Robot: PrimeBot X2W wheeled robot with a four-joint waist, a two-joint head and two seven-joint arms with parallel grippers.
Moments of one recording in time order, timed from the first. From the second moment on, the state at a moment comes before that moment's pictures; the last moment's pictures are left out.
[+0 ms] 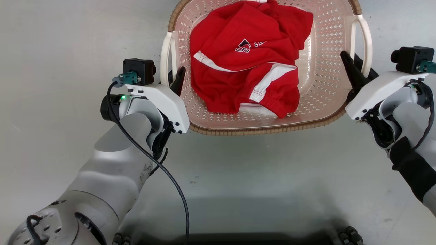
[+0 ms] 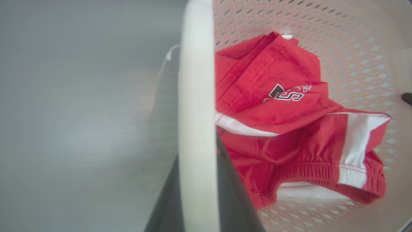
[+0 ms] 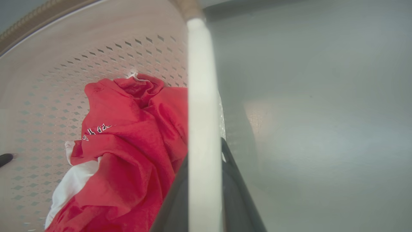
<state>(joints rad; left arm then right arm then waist) -1.09 0.06 -1.18 1.19 -1.25 -0.13 -0.25 -0.93 -0.15 0.97 0.90 1.16 0.14 -0.23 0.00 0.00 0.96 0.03</state>
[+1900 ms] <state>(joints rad) -1.11 0.09 -0.85 1.16 -0.93 -0.13 -0.26 -0.91 -0.30 0.96 0.67 1.16 0.13 -0.25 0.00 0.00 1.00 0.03</state>
